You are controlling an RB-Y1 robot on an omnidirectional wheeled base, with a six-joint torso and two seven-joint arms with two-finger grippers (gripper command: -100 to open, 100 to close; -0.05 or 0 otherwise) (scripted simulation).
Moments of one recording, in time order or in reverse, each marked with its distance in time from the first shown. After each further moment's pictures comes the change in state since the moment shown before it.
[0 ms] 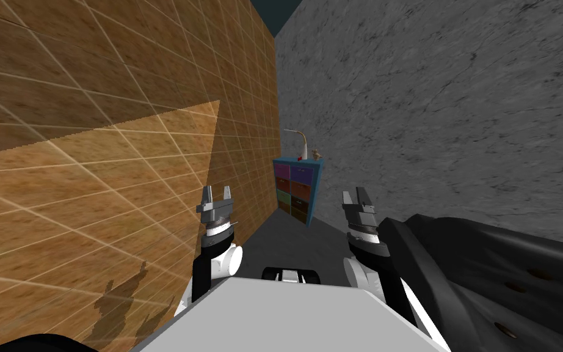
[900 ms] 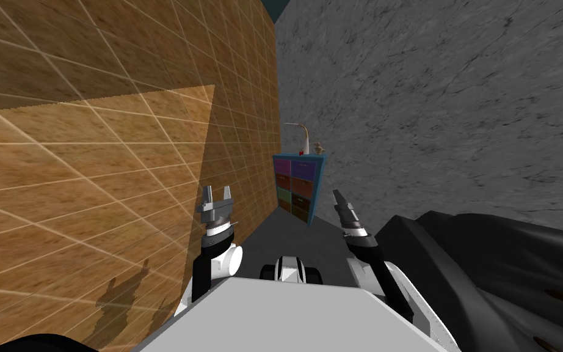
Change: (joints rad) left arm 0.000 0.000 0.000 0.000 0.000 0.000 0.000; right arm -0.053 -0.184 0.007 0.077 0.136 0.094 0.067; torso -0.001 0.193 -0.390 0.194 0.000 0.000
